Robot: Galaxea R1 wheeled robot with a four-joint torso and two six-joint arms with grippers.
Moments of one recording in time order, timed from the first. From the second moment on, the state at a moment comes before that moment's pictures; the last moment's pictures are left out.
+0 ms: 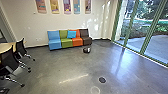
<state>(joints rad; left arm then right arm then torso) 1.49 2.97 -2.56 0.12 0.04 0.00 -1.59 2.96 -2.51 -0.10 0.02 -0.01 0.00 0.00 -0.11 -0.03</state>
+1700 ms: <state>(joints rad) 1.49 2.96 -2.56 0.12 0.04 0.00 -1.60 2.96 -2.51 -0.12 0.02 -0.01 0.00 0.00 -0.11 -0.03</state>
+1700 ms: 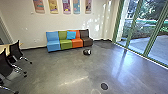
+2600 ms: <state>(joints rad) 1.49 2.96 -2.56 0.12 0.04 0.00 -1.60 2.96 -2.51 -0.14 0.02 -0.01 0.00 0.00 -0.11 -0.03</state>
